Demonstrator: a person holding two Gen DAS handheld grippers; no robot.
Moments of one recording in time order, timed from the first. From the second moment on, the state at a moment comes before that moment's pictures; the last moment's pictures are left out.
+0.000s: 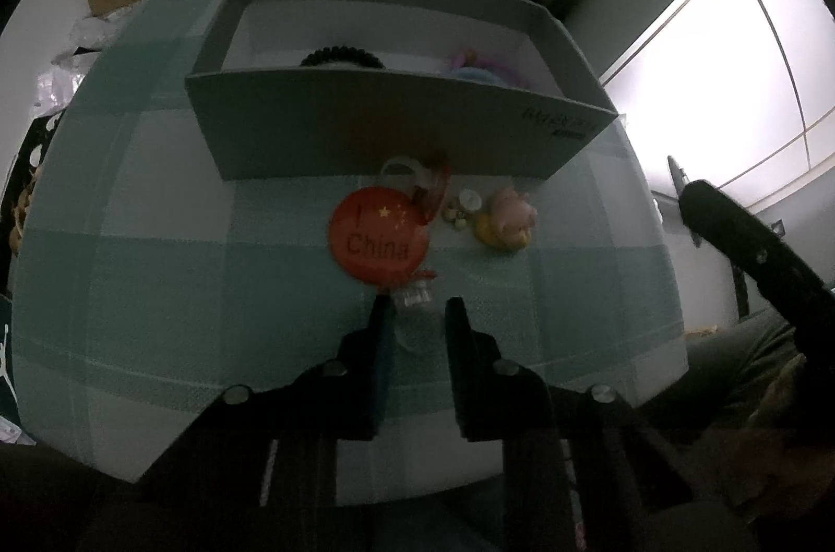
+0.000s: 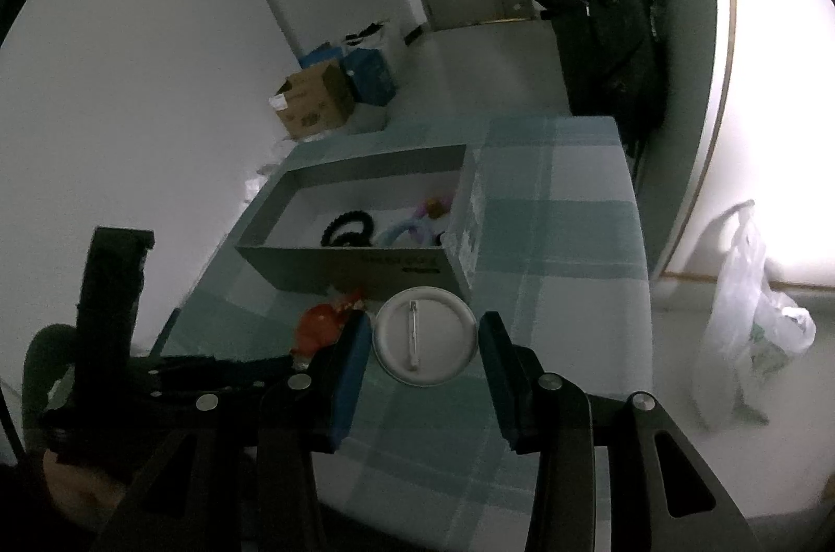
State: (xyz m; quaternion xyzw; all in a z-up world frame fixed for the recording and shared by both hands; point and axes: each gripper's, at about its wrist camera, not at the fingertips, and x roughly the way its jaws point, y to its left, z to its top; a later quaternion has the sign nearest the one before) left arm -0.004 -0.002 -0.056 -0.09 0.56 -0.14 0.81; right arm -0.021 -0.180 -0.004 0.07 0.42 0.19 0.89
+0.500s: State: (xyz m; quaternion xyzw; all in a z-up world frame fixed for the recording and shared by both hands) left arm -0.017 0.013 -0.029 -0.10 0.52 -0.15 0.84; right arm -0.018 -0.179 -0.001 0.08 0.42 0.18 0.89
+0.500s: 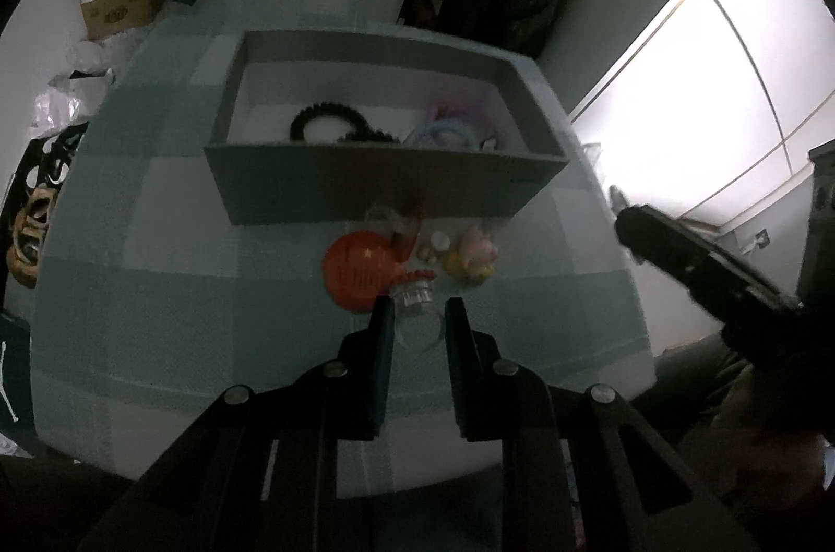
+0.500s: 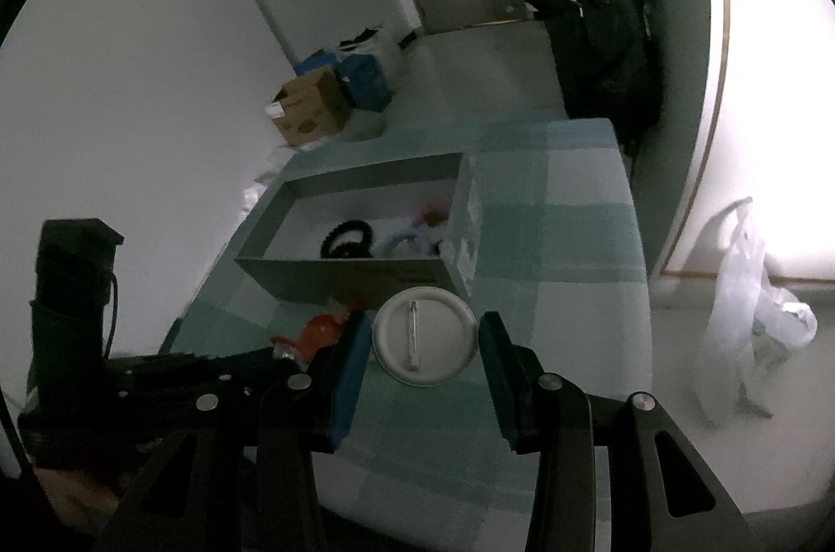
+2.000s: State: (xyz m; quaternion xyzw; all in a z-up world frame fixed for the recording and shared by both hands) left arm 0.086 0.027 -0.008 -0.18 0.49 -0.19 0.83; right arm 0.077 -0.137 0.005 0.16 0.42 0.25 0.86
